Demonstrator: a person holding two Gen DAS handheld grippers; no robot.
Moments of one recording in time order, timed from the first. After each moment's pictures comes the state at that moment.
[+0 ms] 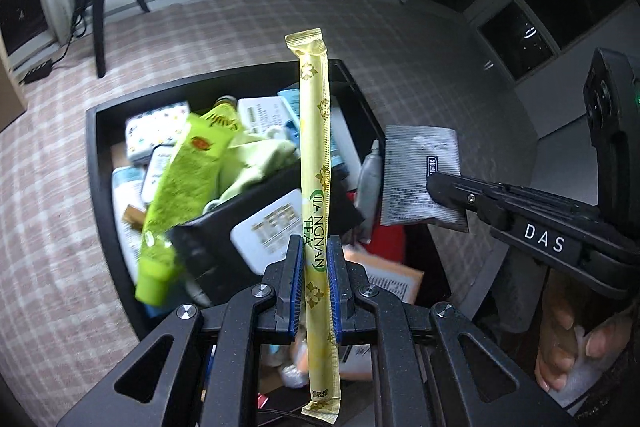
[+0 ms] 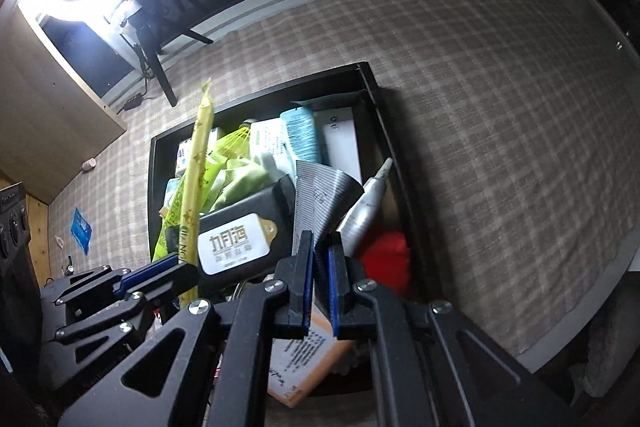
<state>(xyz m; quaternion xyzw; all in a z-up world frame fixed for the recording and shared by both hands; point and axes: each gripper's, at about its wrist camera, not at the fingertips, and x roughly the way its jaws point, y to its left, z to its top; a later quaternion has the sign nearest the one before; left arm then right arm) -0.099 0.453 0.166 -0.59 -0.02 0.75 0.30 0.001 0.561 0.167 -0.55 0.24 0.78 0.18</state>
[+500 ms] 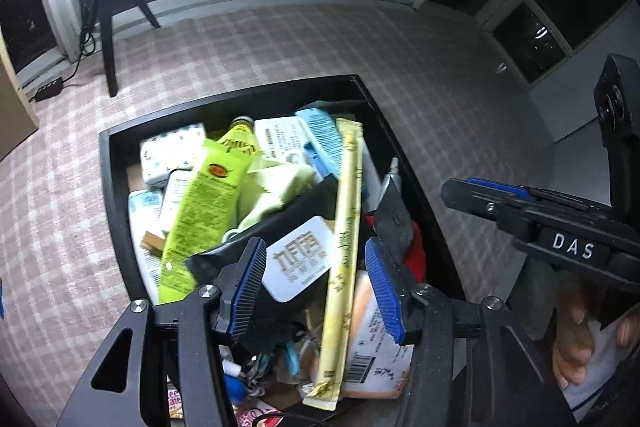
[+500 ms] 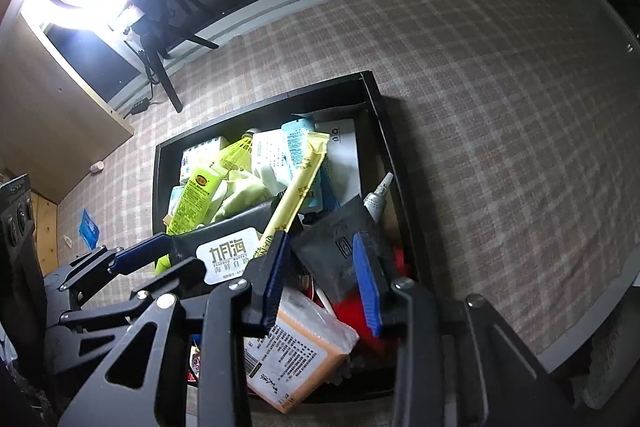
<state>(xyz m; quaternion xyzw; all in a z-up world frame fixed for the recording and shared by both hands) -0.111 0.444 0.171 -0.58 -0.01 0.77 0.27 -0.002 0.574 0.167 -0.54 0.25 0.79 0.16</state>
